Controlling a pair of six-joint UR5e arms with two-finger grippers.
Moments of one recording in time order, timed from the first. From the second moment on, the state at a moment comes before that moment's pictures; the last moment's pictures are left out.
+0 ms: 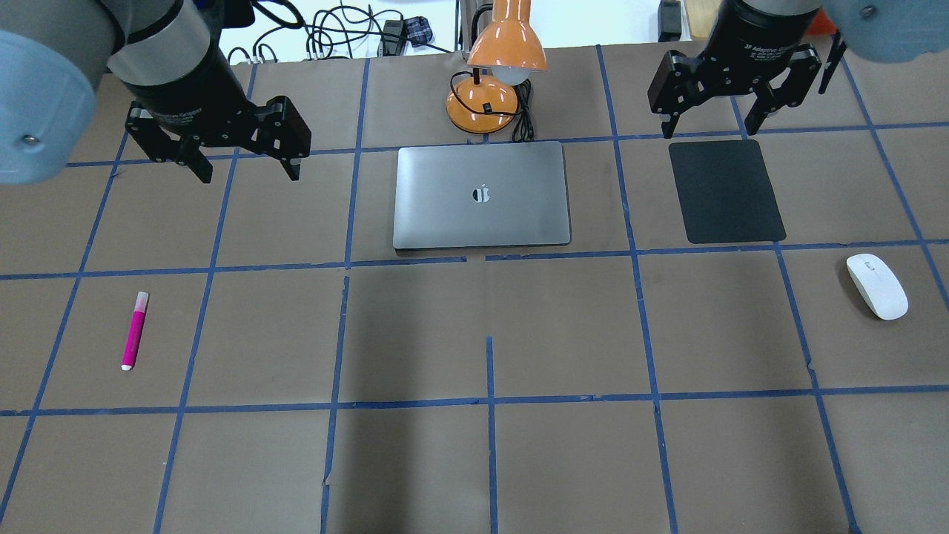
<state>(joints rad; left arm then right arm) -1.61 -1.56 -1.54 -1.57 1.63 -0.06 1.54 -1.44 1.43 -1.55 -1.58 -0.01</state>
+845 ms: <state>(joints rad) -1.61 -1.55 -1.55 -1.57 1.64 -0.06 1.54 -1.43 1.40 -1.56 -1.58 -0.02</state>
